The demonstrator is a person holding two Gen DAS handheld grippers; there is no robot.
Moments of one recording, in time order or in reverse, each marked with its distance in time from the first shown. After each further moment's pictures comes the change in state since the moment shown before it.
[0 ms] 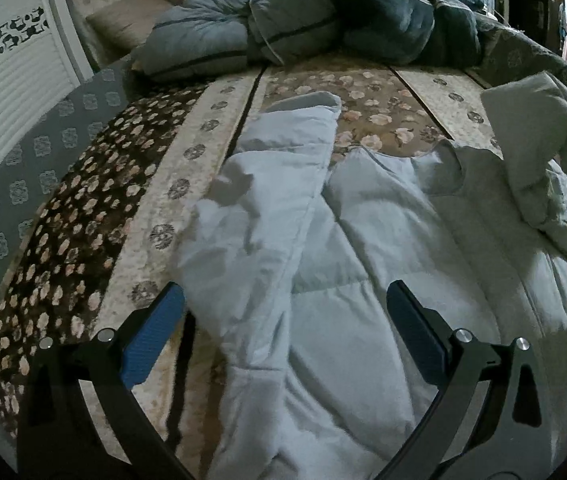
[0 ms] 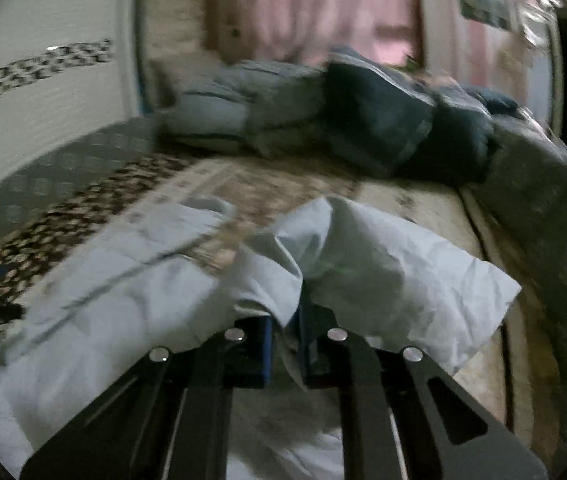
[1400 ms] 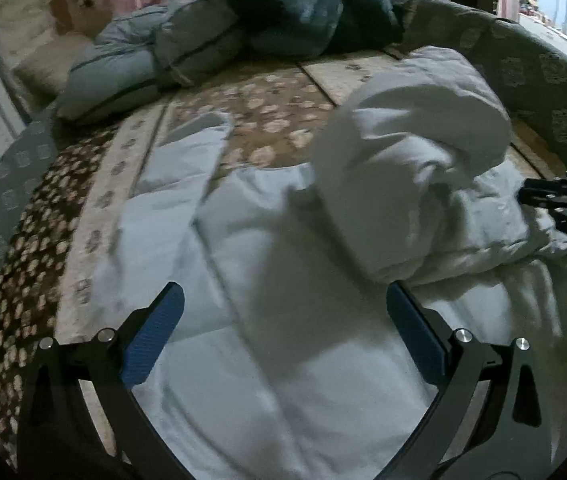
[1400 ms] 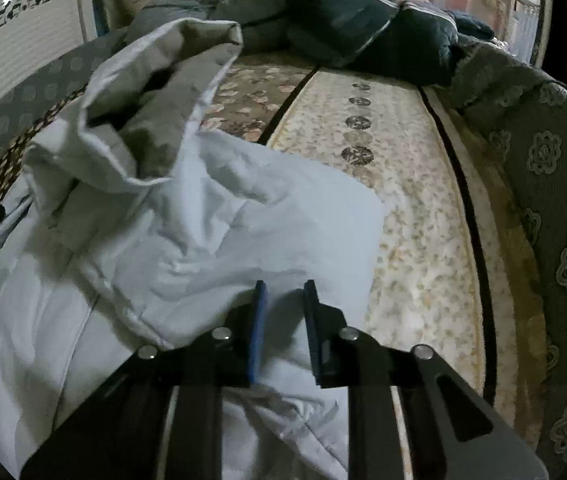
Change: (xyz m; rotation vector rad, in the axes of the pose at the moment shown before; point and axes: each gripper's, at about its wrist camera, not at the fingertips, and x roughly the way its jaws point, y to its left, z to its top) left arm 0.011 -0.118 0.024 0.207 -0.025 -0.177; right arm -0.001 -0.059 -0.098 0.097 0.349 -0.193
